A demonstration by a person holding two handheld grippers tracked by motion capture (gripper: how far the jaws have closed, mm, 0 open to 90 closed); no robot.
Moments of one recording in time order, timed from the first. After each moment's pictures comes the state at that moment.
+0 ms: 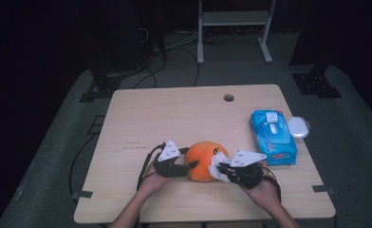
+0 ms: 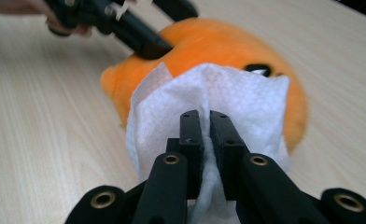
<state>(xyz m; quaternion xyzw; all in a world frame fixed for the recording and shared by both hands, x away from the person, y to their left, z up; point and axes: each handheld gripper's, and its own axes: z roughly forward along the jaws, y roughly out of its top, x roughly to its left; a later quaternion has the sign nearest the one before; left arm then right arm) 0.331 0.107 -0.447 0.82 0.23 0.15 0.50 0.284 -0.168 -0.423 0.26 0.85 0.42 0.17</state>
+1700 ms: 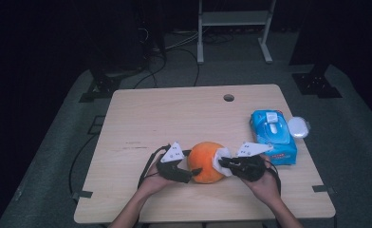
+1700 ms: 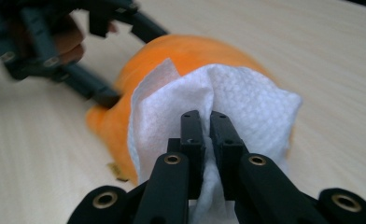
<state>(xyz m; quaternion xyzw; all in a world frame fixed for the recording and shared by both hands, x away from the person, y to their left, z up) 0.327 0.099 -0.443 0.84 0.18 0.12 0.49 0.303 -0.181 -0.419 0.30 0.82 0.46 0.13</state>
